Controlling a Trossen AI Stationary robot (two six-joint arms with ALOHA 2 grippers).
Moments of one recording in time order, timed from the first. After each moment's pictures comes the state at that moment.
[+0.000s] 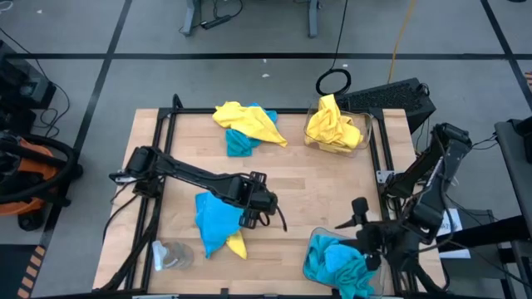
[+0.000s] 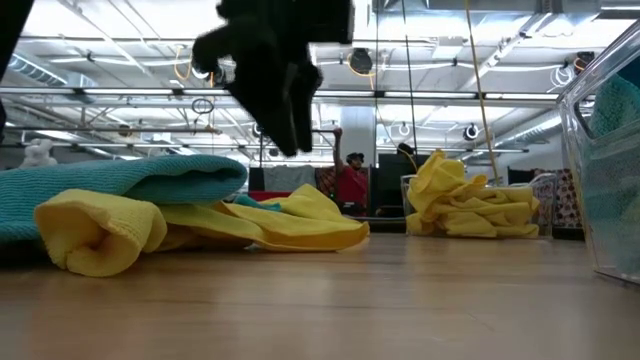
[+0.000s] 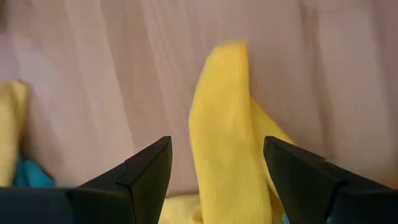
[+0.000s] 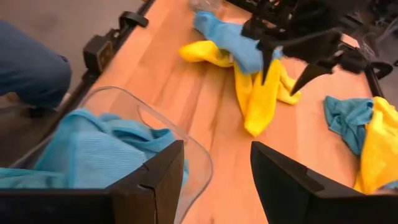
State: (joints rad) left arm -0.23 1.92 1.53 -0.88 -0.23 0.07; right arm 1.01 1.24 1.09 -0.78 0.73 0.40
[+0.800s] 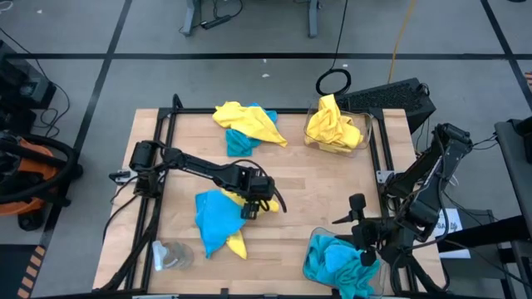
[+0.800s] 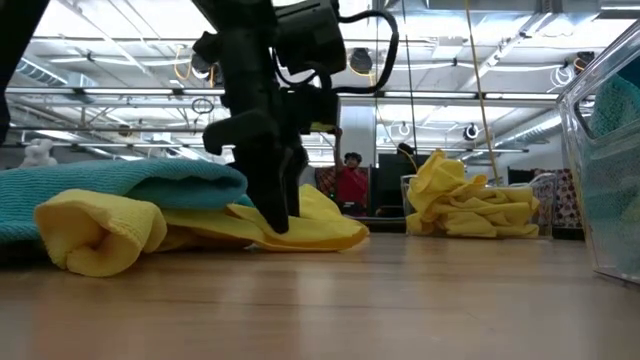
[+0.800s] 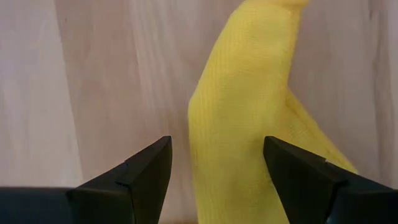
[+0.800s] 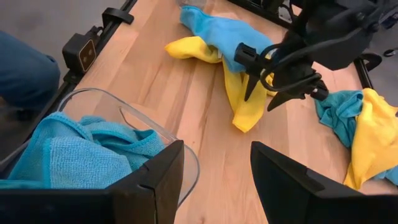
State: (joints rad) left arm -0.09 1.92 1.26 -0.57 -0.01 0.06; right arm 0.95 1.24 1.09 -0.78 0.73 0.40
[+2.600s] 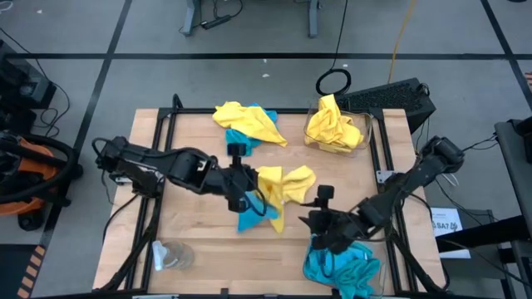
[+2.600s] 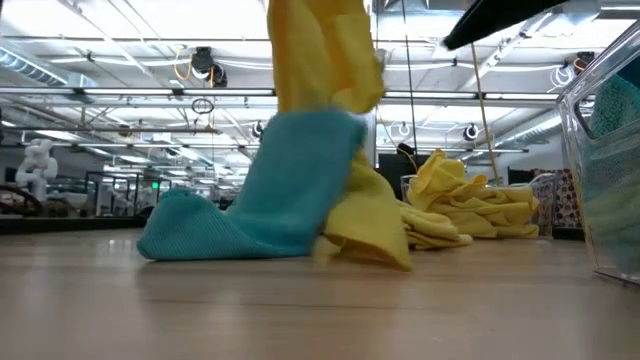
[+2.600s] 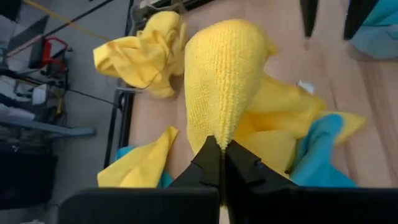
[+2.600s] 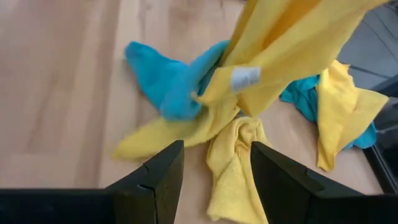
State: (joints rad) left arm -0.30 1.64 1.80 -1.05 -0.53 0.06; right arm 0.63 1.49 1.09 -0.54 0.76 0.36
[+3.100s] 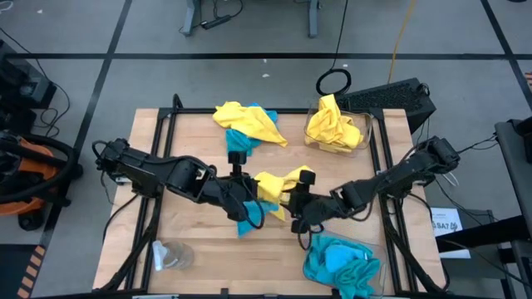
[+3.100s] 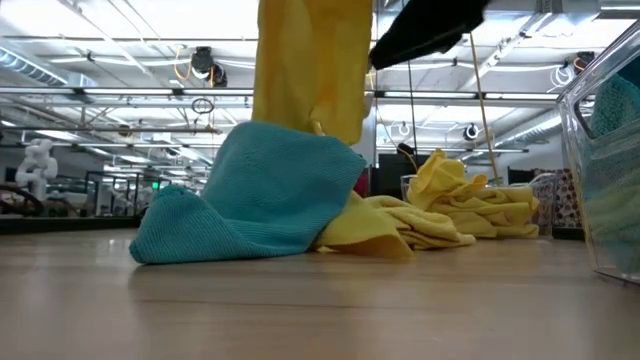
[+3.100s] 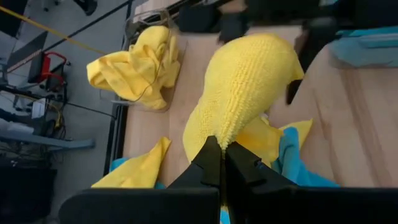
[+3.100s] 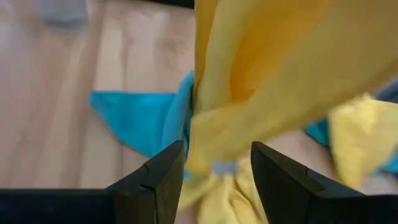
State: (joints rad) left arm -0.35 1.65 1.80 -1.02 -0.55 0.06; right arm 0.41 1.53 1.09 -0.27 0.59 0.20
